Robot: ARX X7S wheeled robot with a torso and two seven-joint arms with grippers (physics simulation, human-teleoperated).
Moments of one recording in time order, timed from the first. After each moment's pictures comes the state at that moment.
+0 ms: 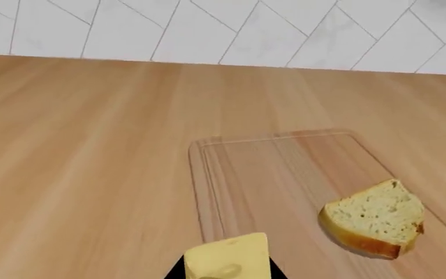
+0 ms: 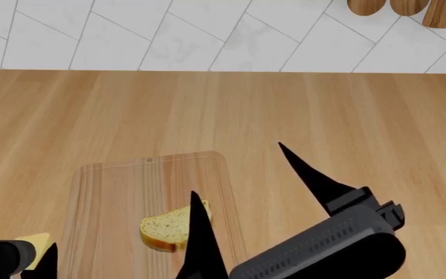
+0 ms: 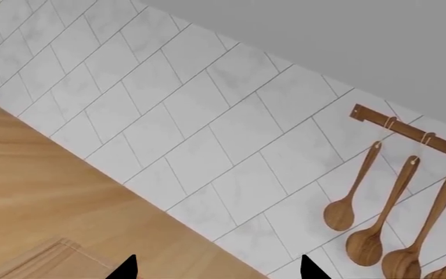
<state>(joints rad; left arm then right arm) -0.25 -0.27 -0.08 0.86 -1.00 -1.29 -0.75 0.98 1.01 -1.18 -0.86 0.78 0.36 0.86</state>
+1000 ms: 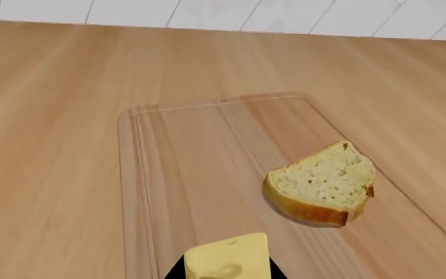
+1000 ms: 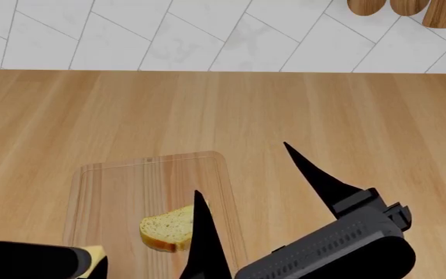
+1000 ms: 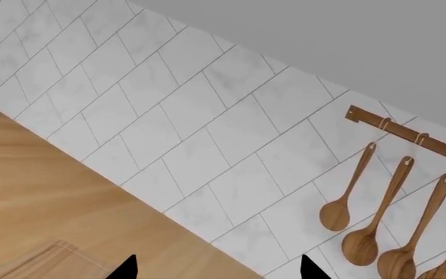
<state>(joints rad) -0.27 -0.26 0.14 0.70 -0.90 -1.14 -0.68 0.97 1.03 -1.17 -0.88 0.78 0.35 0.86</state>
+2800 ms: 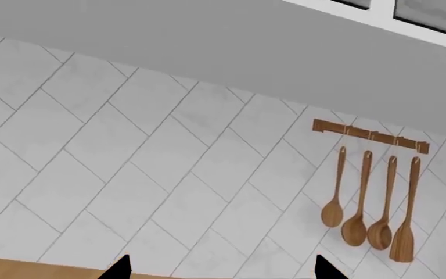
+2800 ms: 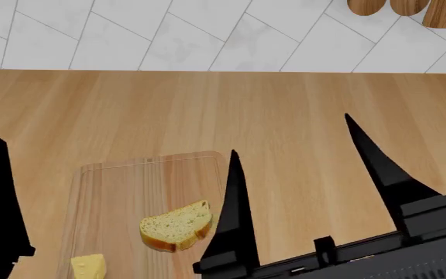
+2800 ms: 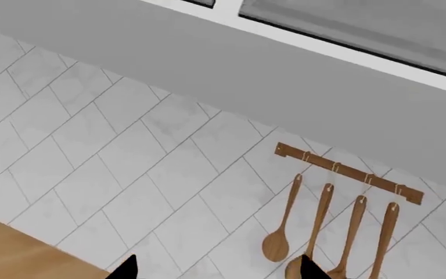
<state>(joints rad) -0.19 -0.42 0.03 0.98 -0.77 -0.55 -0.53 0.93 1.08 -1.10 -0.94 0.70 0.29 1.03</state>
